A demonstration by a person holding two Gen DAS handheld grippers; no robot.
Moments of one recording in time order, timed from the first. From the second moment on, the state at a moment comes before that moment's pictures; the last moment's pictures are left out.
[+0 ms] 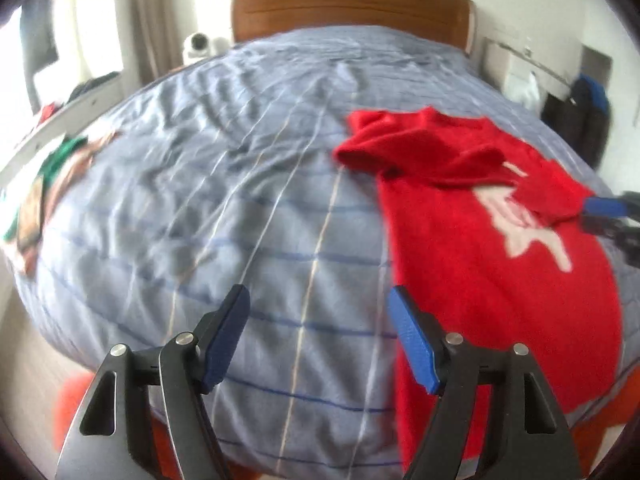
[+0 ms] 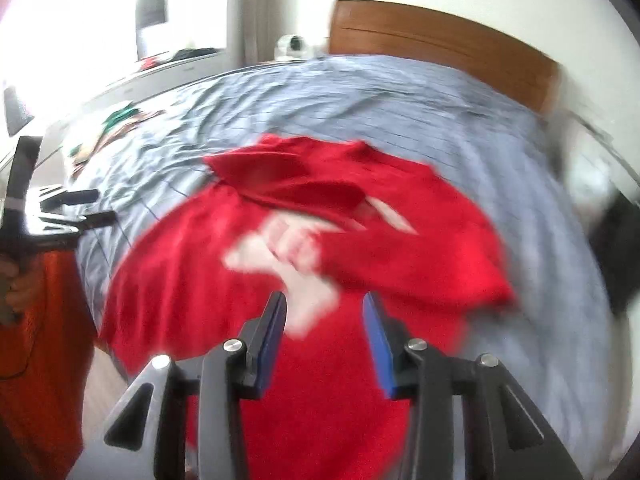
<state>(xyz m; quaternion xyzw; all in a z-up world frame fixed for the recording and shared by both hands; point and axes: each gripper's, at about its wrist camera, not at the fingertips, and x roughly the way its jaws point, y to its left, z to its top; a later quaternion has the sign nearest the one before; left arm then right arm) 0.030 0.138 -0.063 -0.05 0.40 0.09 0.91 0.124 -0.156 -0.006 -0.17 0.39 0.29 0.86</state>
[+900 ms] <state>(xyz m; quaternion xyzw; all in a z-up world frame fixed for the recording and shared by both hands) 0.022 0.126 -0.089 -0.02 0.45 0.11 0.89 0.116 -0.562 -0.019 0.24 0.38 -0.13 0.88</state>
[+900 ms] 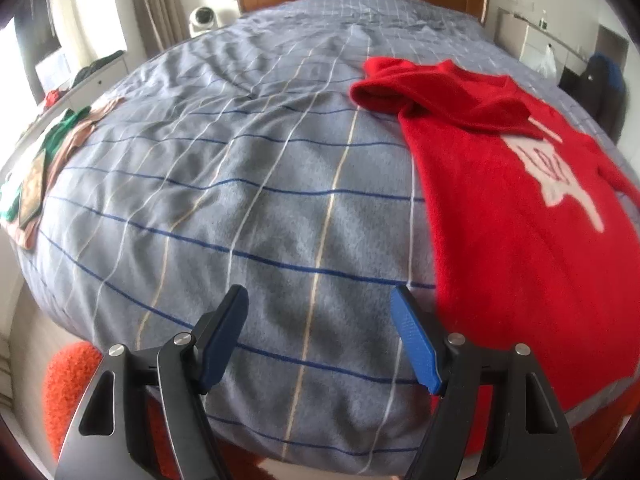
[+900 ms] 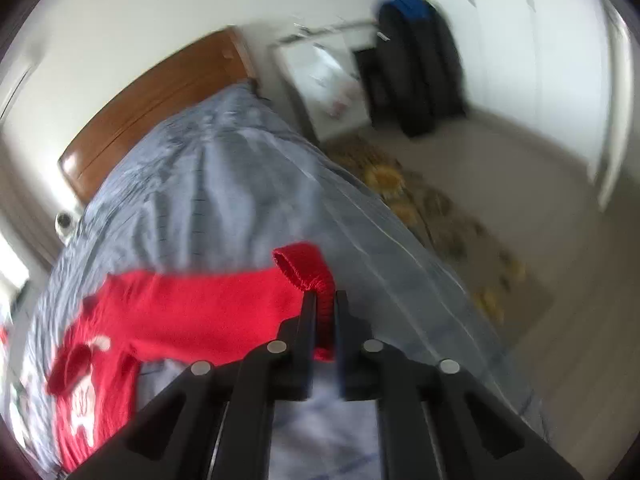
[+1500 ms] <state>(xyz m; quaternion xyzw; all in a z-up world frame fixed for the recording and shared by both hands) 0.022 0.125 -0.094 -0.02 0.45 0.11 0.88 0.085 -0.596 -0.032 0.32 0.37 -0.14 0.86</state>
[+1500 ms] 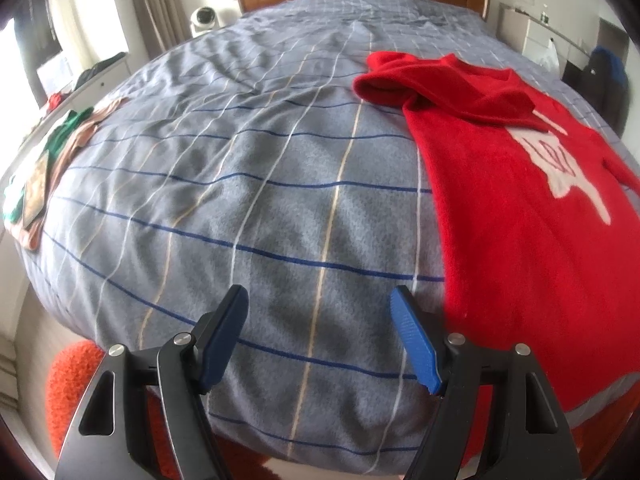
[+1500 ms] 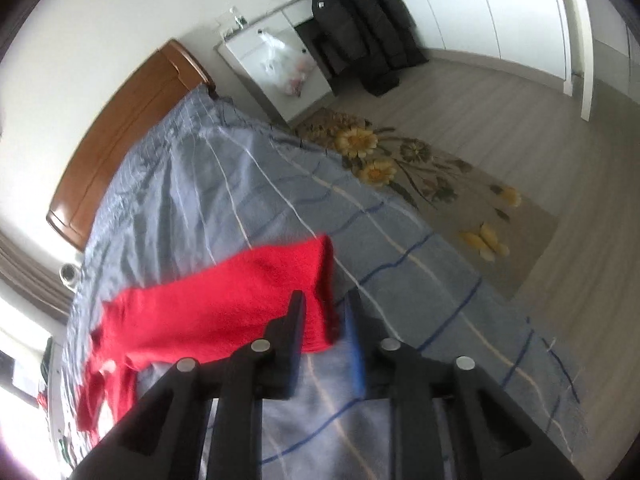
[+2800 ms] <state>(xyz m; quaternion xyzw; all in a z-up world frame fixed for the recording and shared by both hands) 0.247 -0.081 -0.095 0.27 0.46 -0.11 0.84 0.037 -0.458 -0.062 0.18 0.38 -0.04 0.91</state>
